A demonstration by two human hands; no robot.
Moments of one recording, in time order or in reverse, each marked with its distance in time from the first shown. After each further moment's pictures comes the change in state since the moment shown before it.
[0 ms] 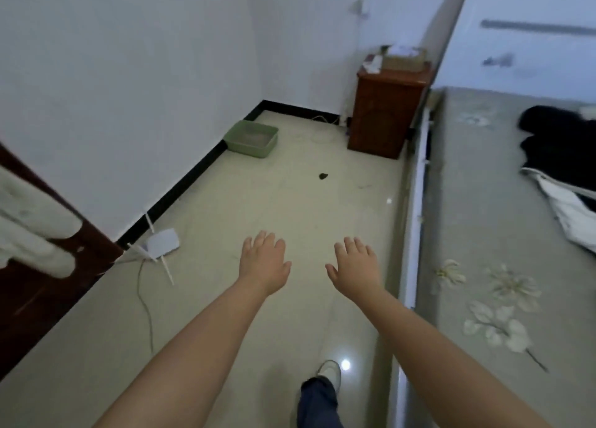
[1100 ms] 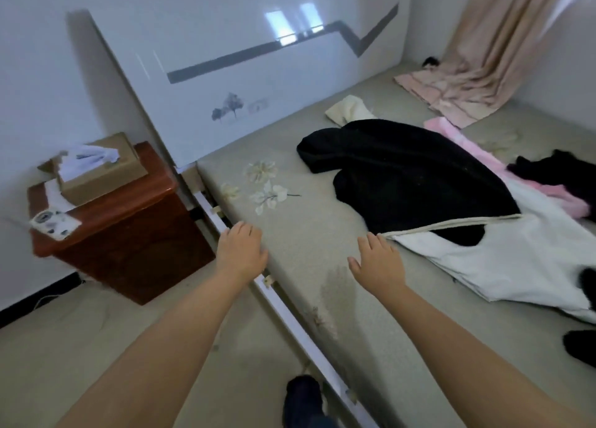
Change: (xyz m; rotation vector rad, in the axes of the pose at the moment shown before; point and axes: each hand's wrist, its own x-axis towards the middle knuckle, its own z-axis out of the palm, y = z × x) left_hand 0.873 0.457 -0.177 0.108 0.159 1.002; right_hand 0.490 0.604 -0.130 0.225 0.123 1.123
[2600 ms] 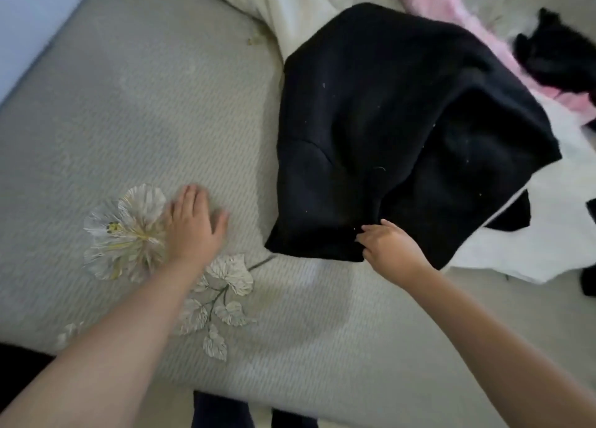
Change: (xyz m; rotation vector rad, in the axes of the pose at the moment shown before) left_hand 0.526 -0.066 0.249 -0.423 -0.357 0.309; right_hand 0.405 0.025 0.111 -0.027 -0.649 0.290
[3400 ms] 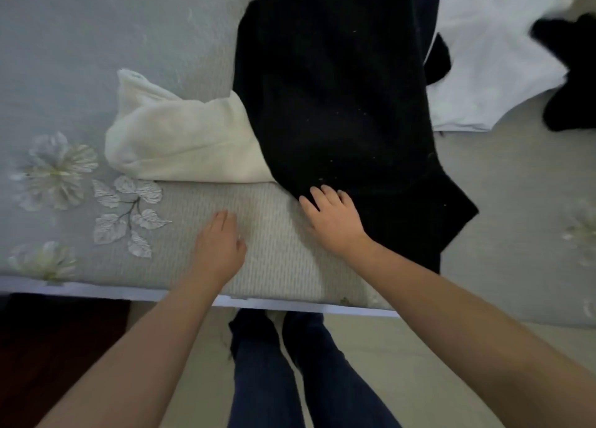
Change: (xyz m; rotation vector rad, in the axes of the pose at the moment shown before) left_hand -0.213 0.134 0.107 0.173 -0.262 0.221; right_hand -0.134 0.015 0.189 0.186 0.331 0.099
